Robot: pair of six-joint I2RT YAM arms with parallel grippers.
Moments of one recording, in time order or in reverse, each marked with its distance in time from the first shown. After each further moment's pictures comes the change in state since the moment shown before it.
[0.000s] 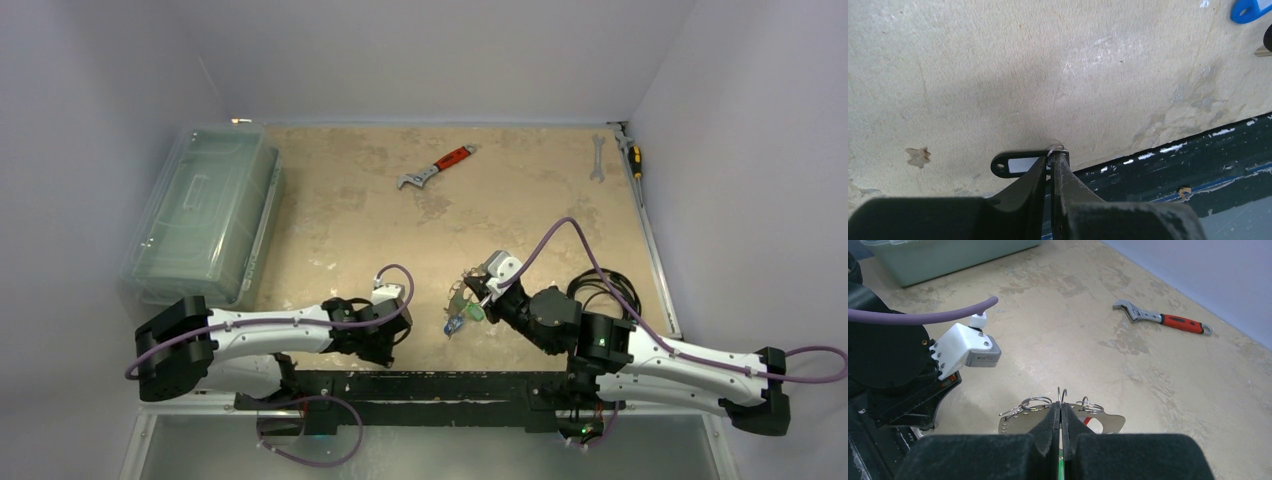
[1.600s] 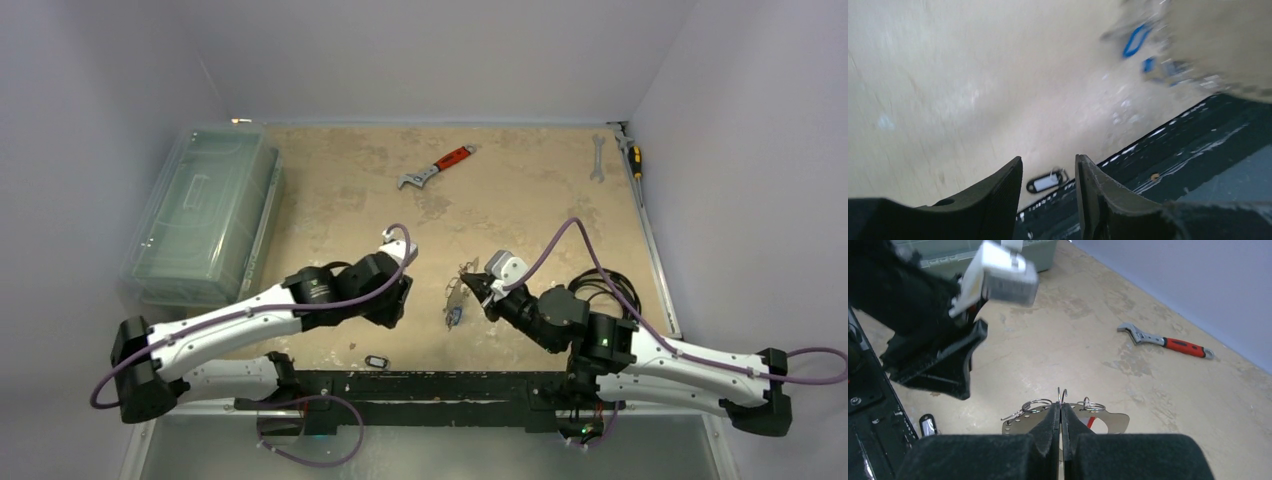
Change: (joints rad) left arm 0.111 -0.196 0.325 -0.132 -0.050 0.502; right arm 0.000 -0.003 0.009 0.063 -0.061 -0.054
